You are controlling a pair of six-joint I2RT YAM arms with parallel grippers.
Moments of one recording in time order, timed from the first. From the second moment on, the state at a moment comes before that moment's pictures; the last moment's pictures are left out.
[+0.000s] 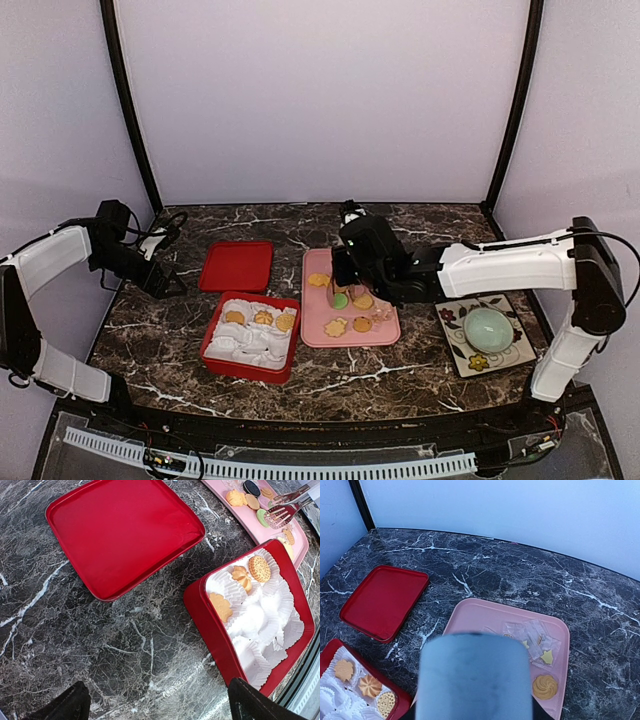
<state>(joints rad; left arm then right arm) 0.07 1.31 0.95 -0.83 0.51 0.52 1.04 1.70 1.18 -0.05 0.60 0.37</state>
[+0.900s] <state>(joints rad) 0.07 1.31 0.95 -0.83 0.51 0.52 1.03 1.72 1.12 0.04 0.56 0.42</state>
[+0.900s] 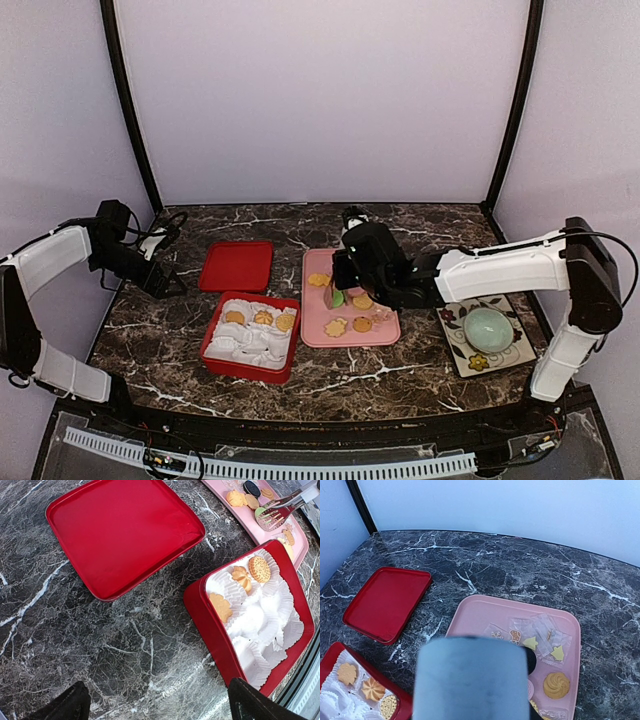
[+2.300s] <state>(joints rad) 0.07 1.31 0.95 -0.83 0.51 0.52 1.35 2.13 1.84 -0.14 0.48 0.19</state>
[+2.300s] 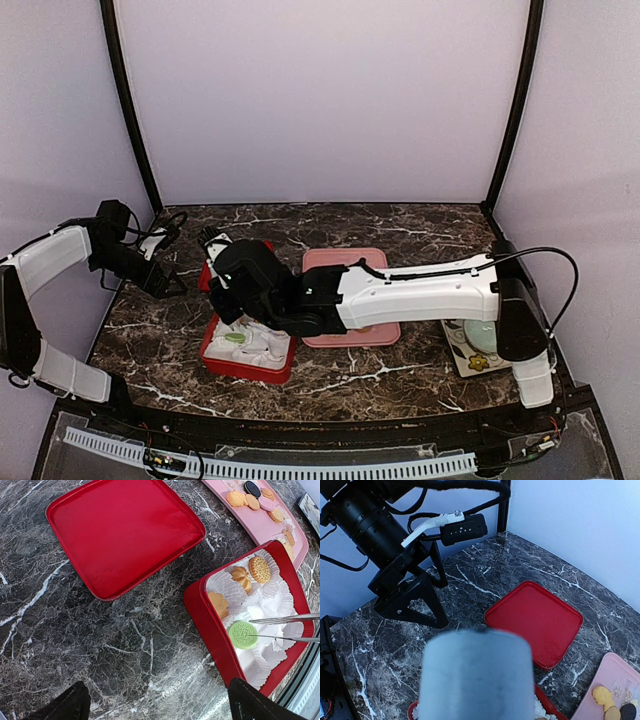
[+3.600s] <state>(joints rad) 0.07 1.31 0.95 -0.83 0.51 0.52 1.18 1.64 1.17 -0.11 0.63 0.37</state>
